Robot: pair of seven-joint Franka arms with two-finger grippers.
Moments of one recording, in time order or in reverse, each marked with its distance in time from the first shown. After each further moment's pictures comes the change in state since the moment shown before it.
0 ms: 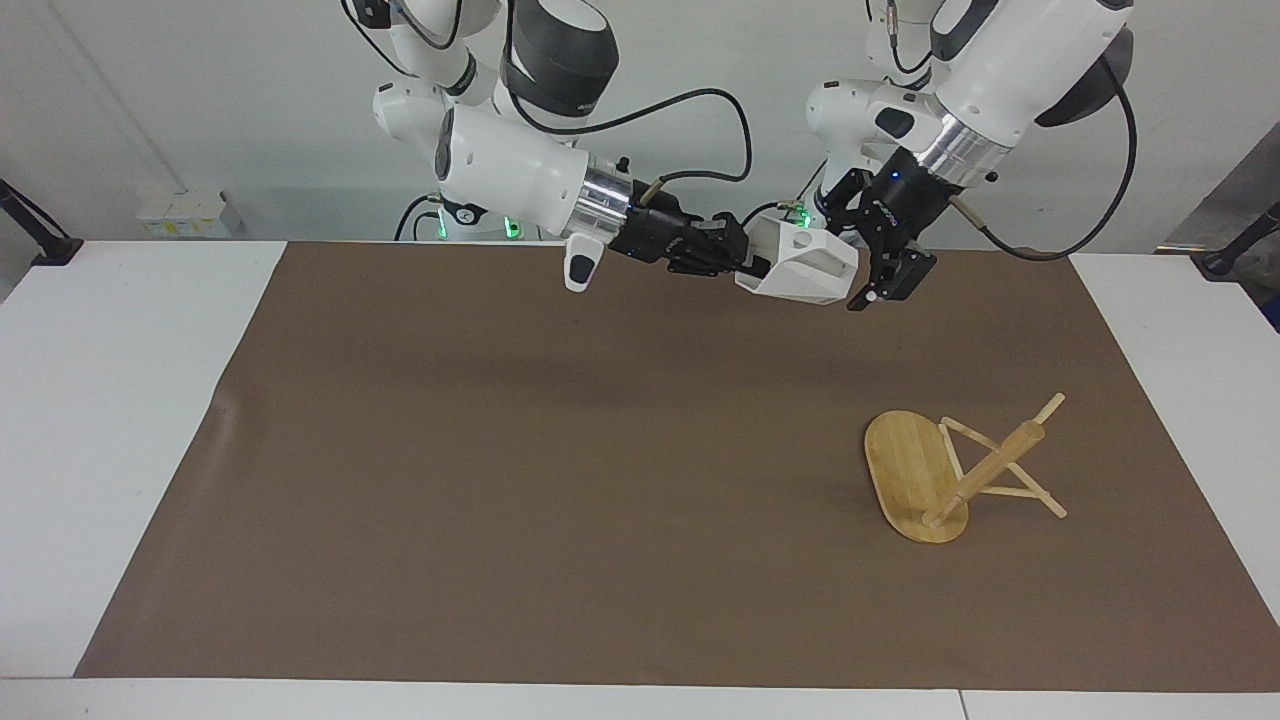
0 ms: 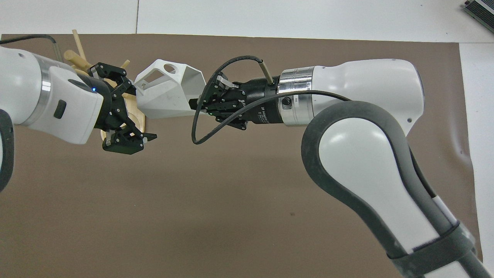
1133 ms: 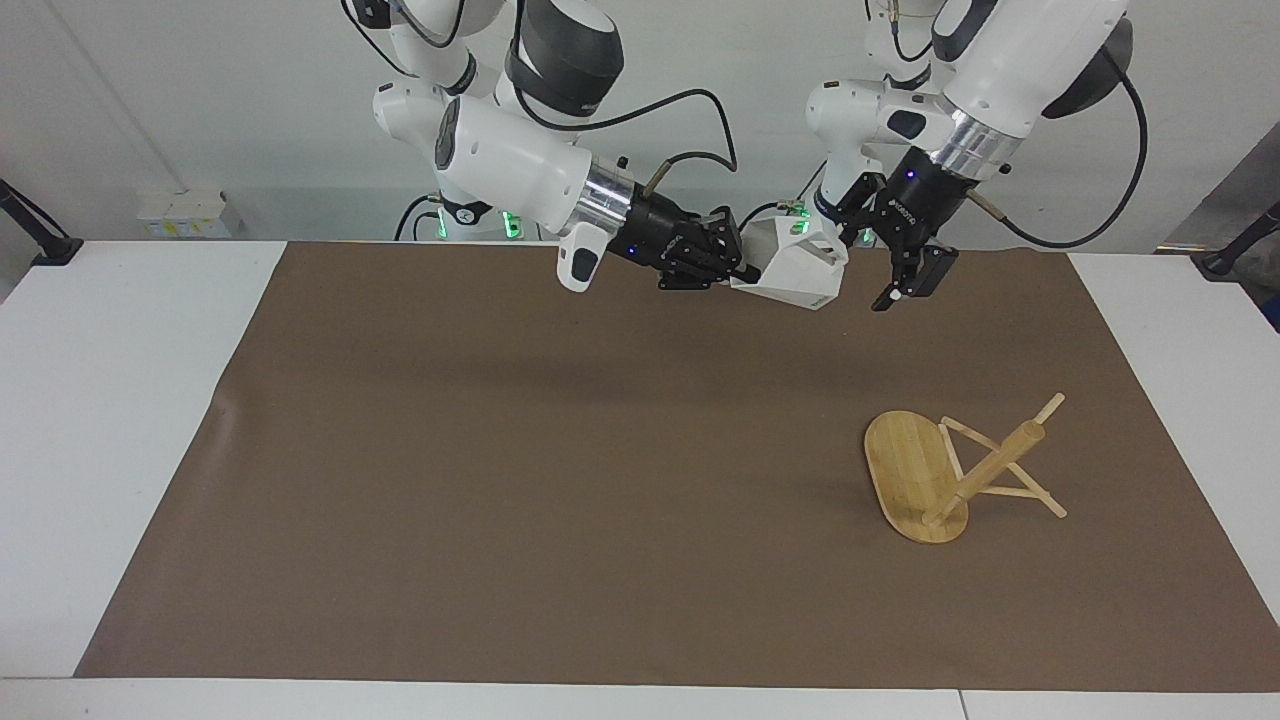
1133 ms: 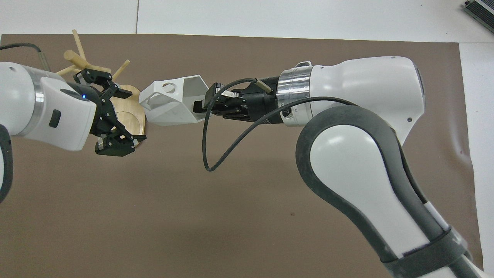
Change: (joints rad) left arm -0.001 -0.044 0.016 -0.096 0.070 0.065 -0.023; right arm -0.001 0.000 0.000 0.001 -0.096 -0.001 -0.280
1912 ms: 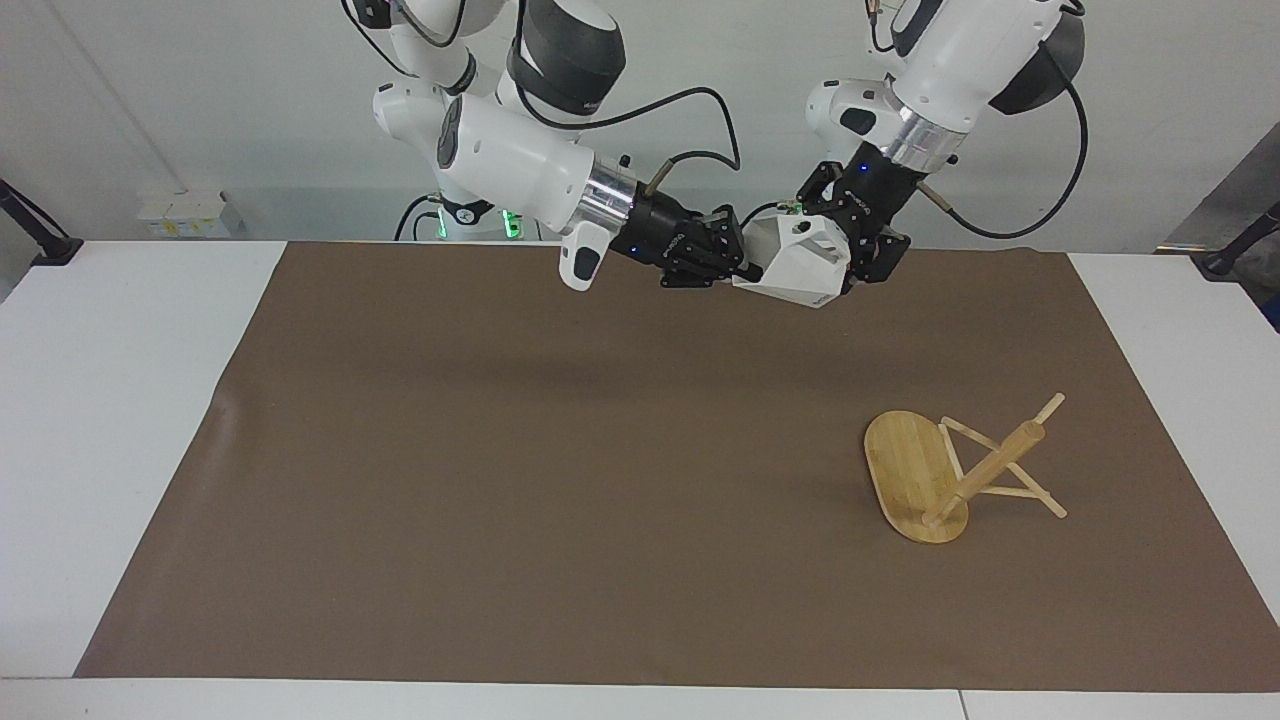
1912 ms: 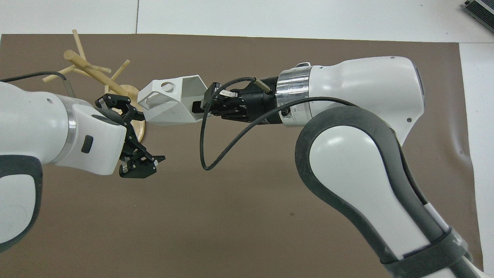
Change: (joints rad) left arm -0.039 -0.087 -0.019 -0.116 0.001 0.017 -0.123; right arm 0.000 0.000 0.001 0.004 0.000 0.000 0.024
